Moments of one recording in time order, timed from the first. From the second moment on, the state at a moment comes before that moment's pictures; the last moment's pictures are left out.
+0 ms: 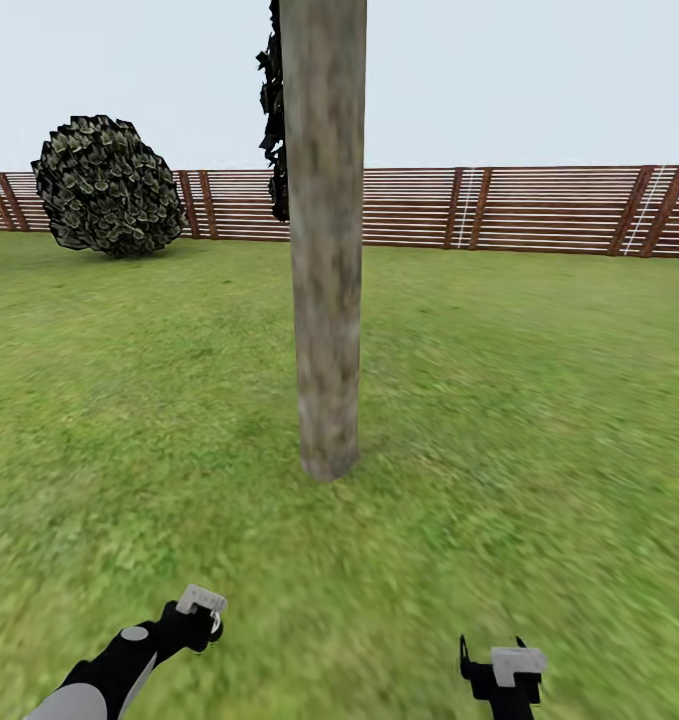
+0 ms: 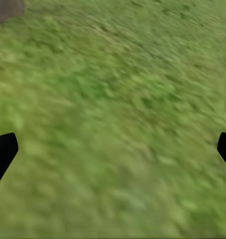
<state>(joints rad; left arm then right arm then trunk) -0.59 0.10 0.42 -0.25 -0.62 -0.09 -0.36 -0.39 -0.01 -0.15 -0.13 0.34 -0.72 -0.32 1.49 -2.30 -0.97</state>
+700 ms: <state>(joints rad) -0.59 0.10 0.51 -0.25 -0.61 -0.09 -0.34 -0.39 0.00 -0.15 -0.12 0.33 -0.72 -0.32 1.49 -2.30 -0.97</state>
